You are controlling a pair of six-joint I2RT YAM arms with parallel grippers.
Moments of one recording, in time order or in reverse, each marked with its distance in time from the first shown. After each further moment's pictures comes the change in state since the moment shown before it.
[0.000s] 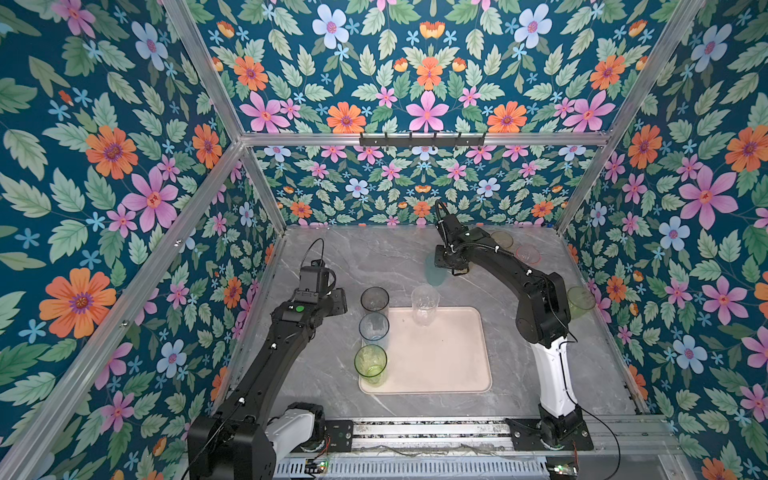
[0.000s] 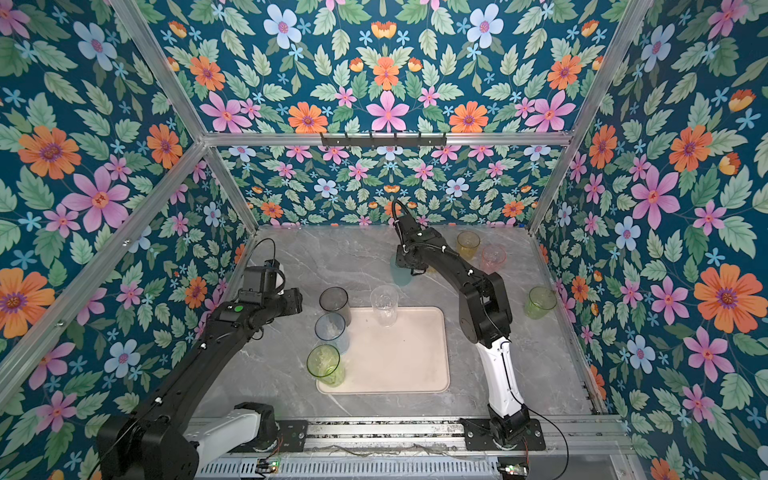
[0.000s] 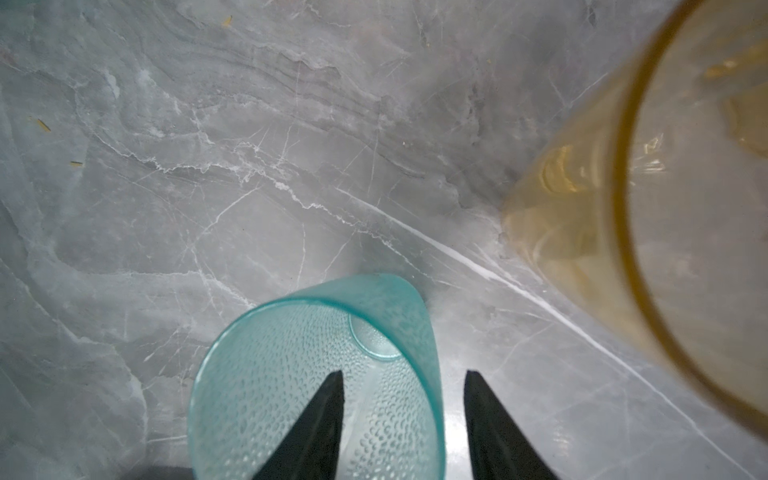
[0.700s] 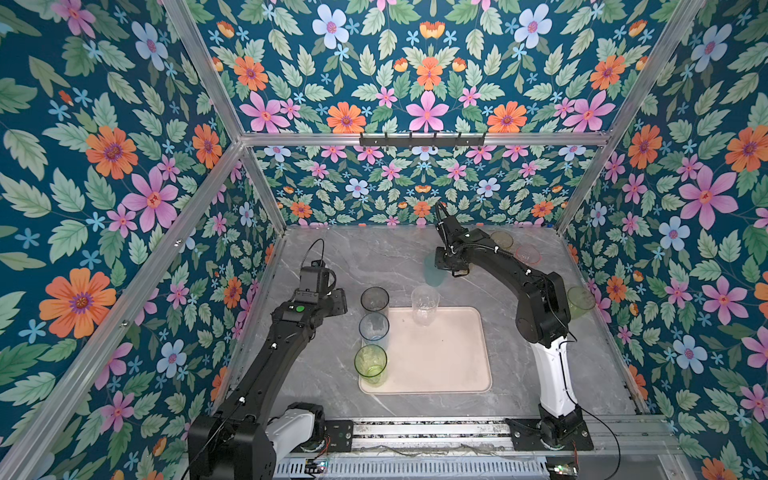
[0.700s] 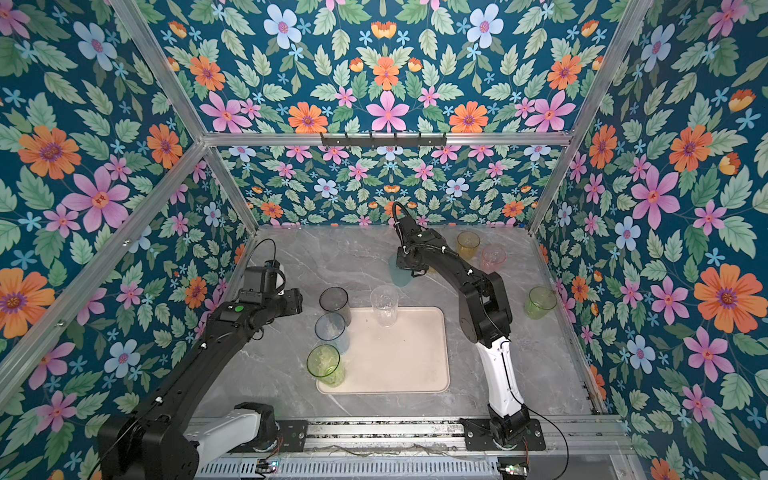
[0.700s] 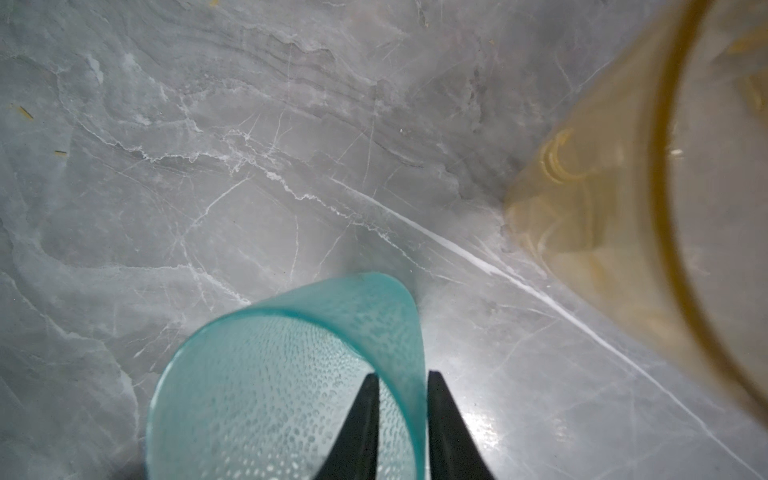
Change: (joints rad) left arm 0.000 0.002 -0.003 0.000 0.000 0.000; right arm -0.002 0.001 -0.020 0.005 -0.010 0.000
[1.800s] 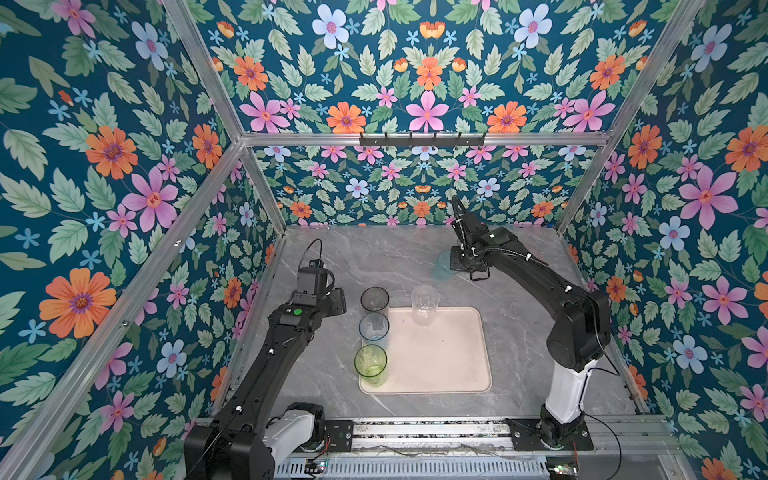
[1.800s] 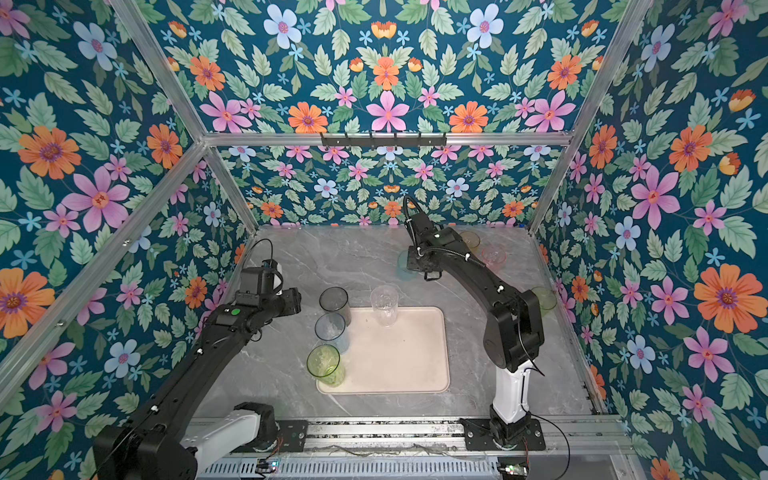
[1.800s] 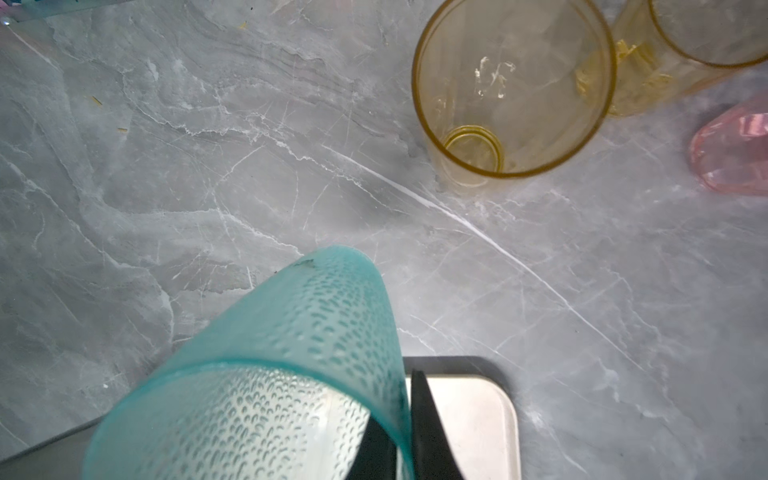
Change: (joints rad) left arm 0.000 -0.035 -0.003 0.001 -0.004 -0.001; right arm 0.006 -0.330 -0.198 -0.108 0.052 -0.018
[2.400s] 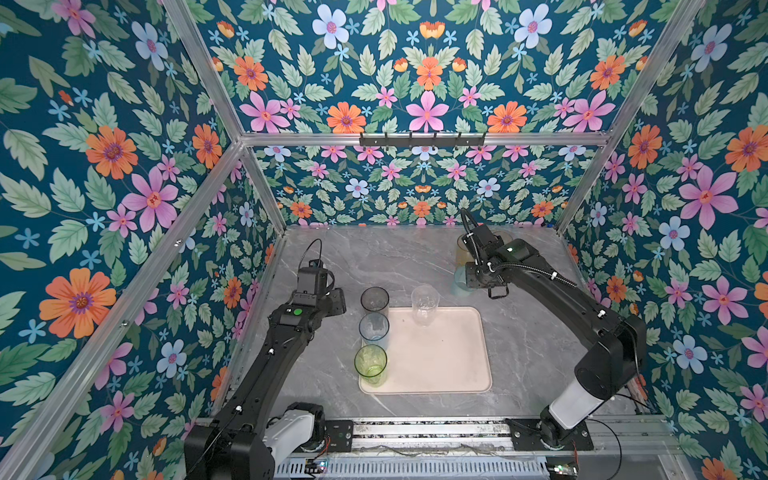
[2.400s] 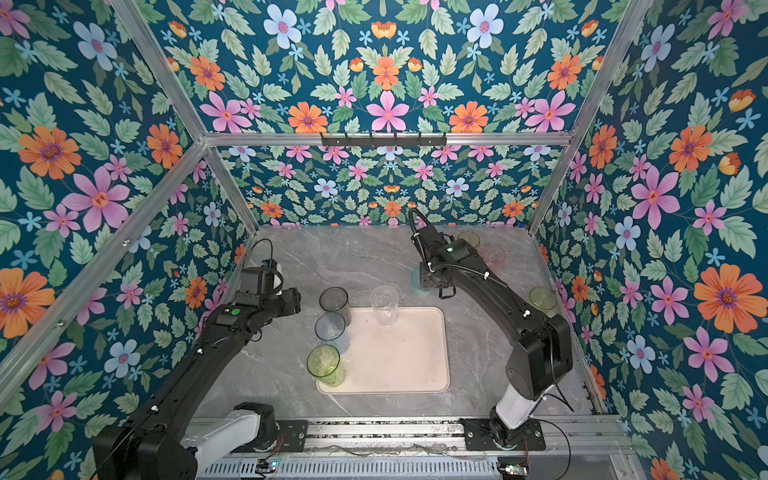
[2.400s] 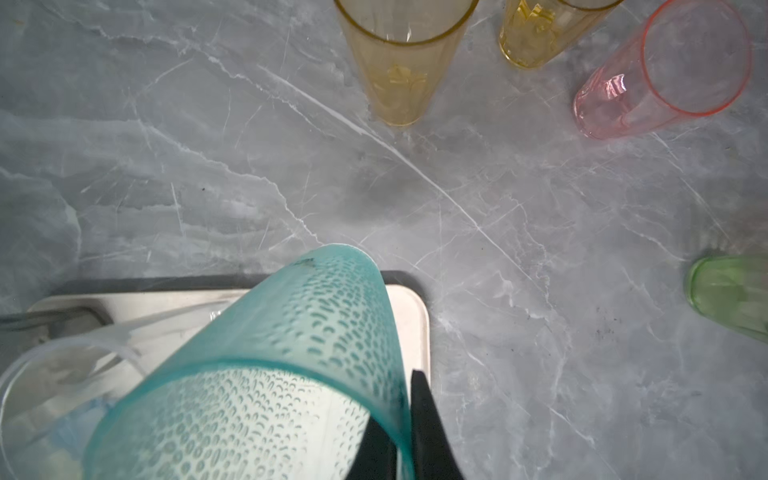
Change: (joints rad) left arm 0.000 0.000 0.000 0.000 -0.008 0.000; right arm 0.049 -0.233 -0.195 -0.123 0.101 -0.042
